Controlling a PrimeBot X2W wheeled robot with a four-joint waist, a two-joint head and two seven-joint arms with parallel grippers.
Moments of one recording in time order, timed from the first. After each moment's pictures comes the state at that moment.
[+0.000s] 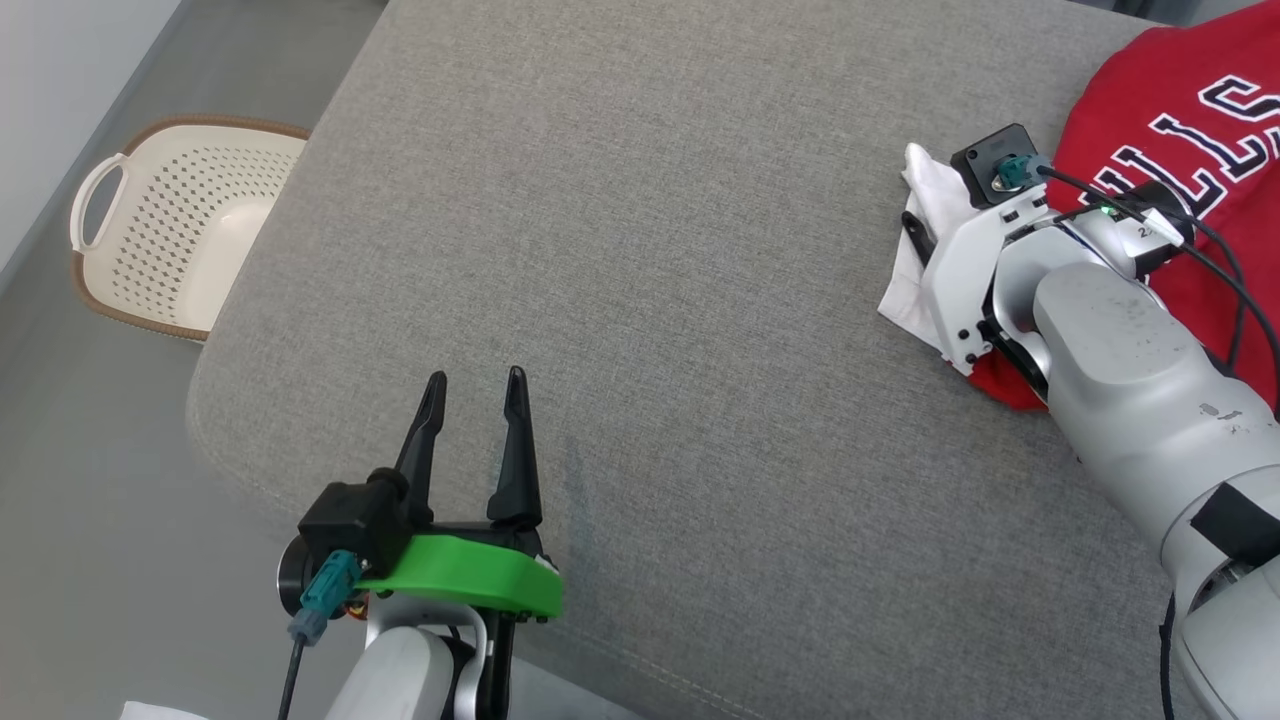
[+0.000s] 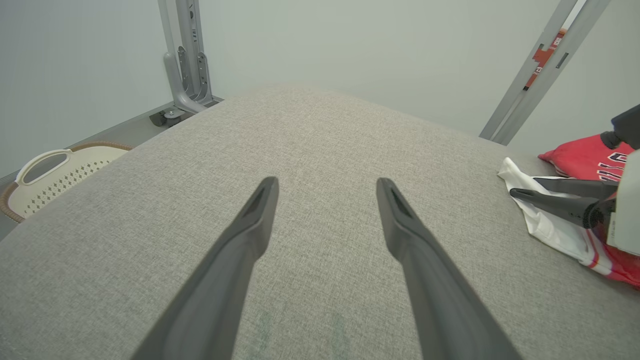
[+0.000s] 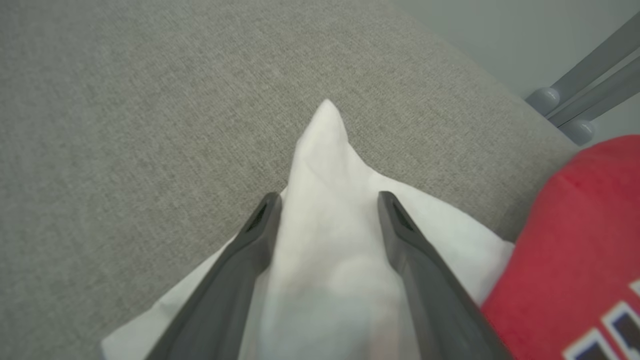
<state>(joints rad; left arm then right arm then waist) -0.19 0.05 -0.38 0.16 -0.46 0.13 -0.26 -1.08 -0.20 0.75 1.28 0.40 0.13 -0.05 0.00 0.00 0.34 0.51</state>
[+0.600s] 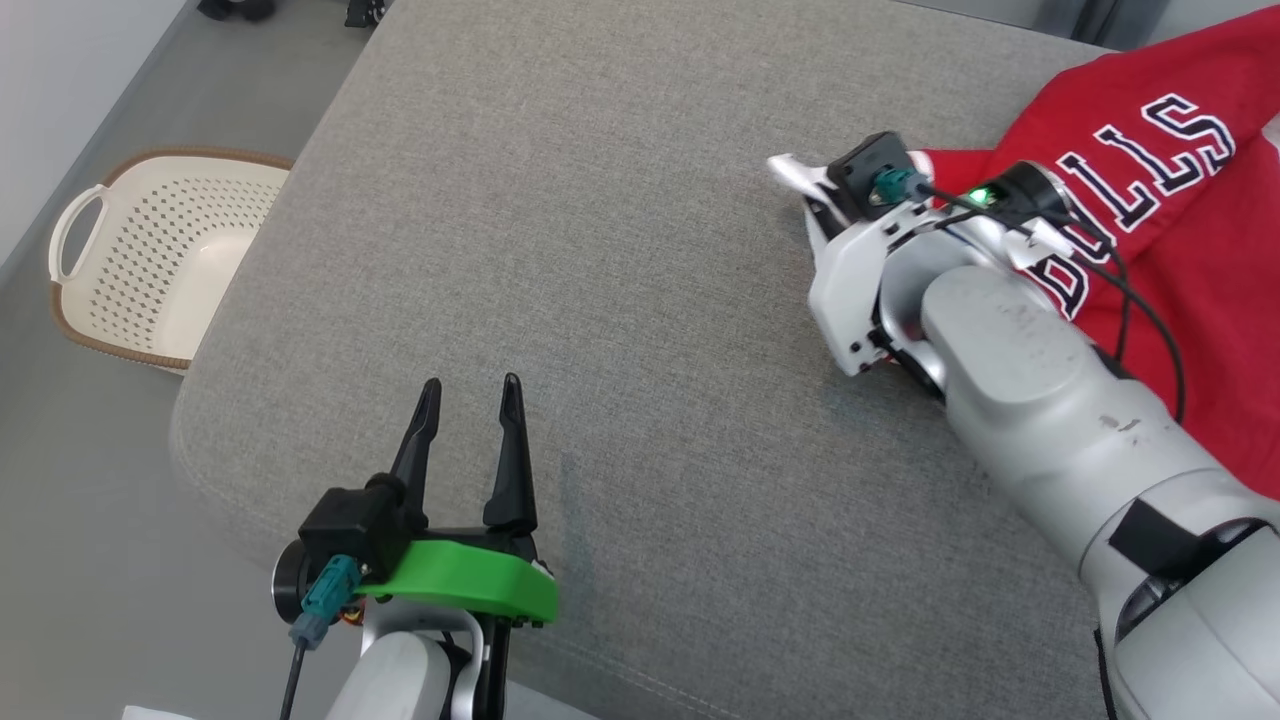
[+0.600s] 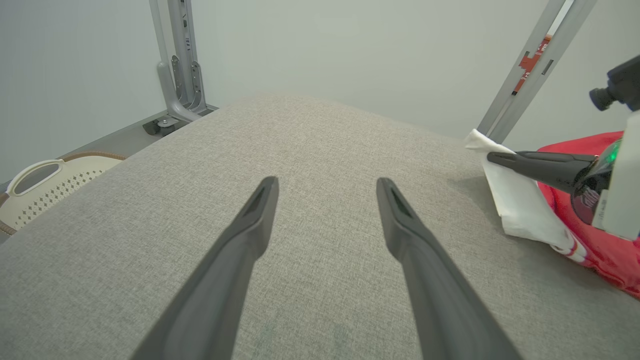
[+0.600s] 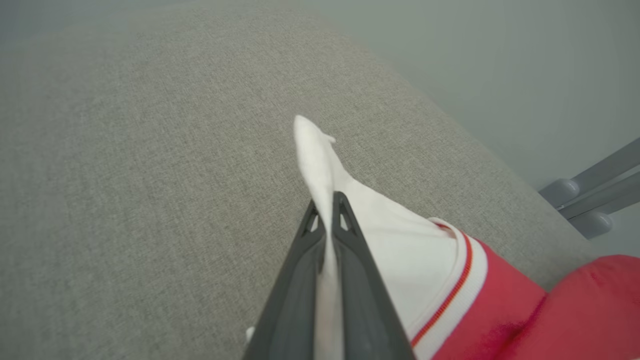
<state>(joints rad) -0.18 0.05 -0.37 0.17 -0.44 0.13 -0.26 -1.08 -0.10 0.77 1.19 0.34 0.13 -0.08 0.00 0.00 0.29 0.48</state>
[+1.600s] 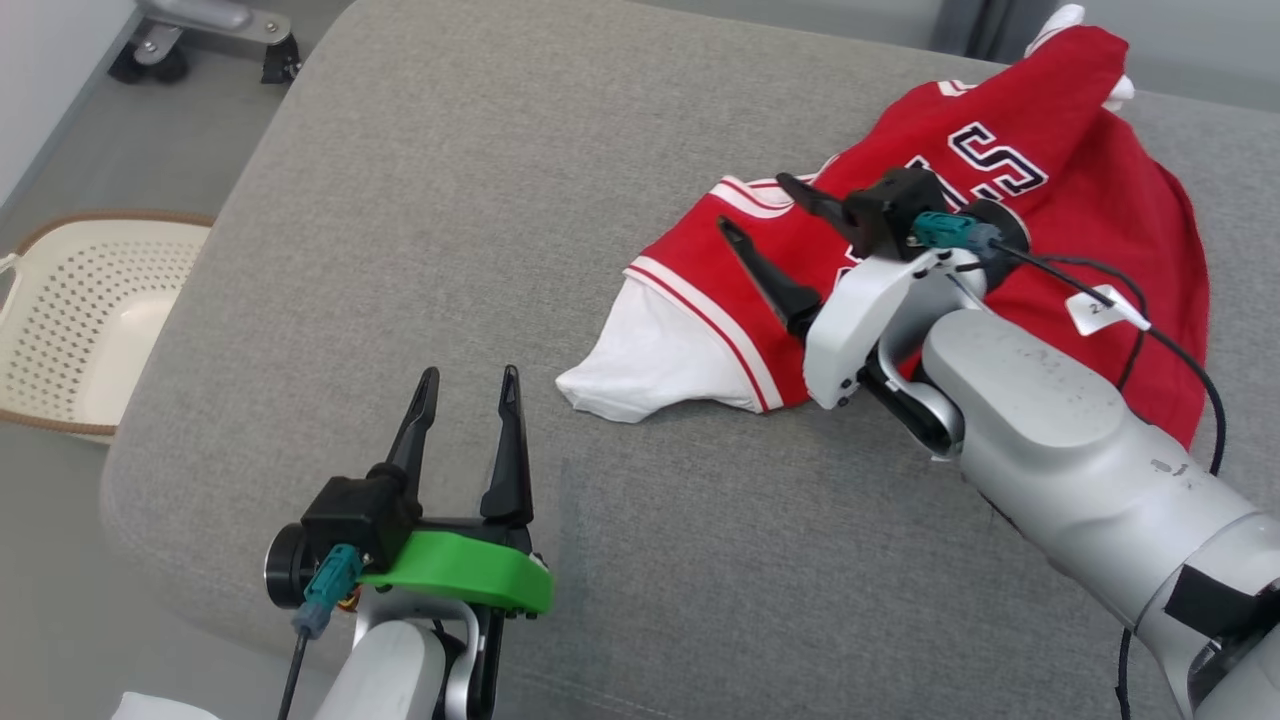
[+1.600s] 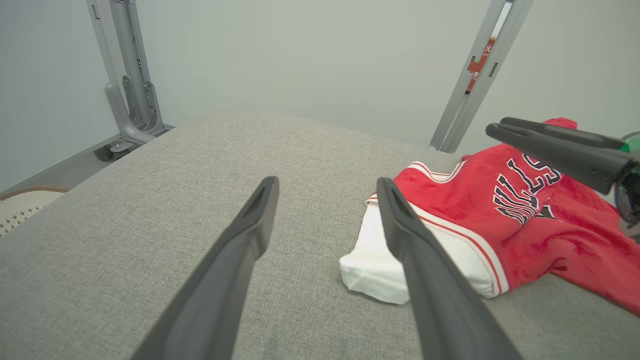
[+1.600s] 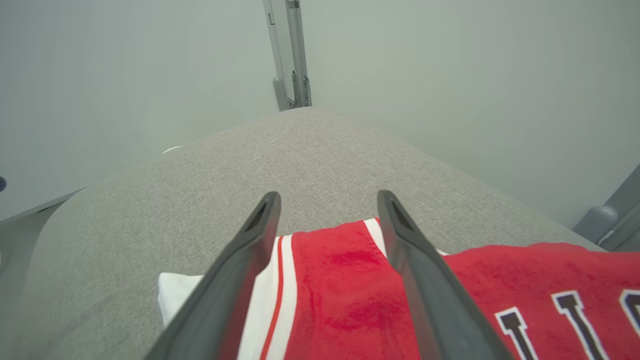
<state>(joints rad) -0.20 0.05 -0.35 0.19 -0.39 0.10 -0.26 -0.95 -0.25 0.96 0.77 0.72 0.13 -0.23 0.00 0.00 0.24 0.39</state>
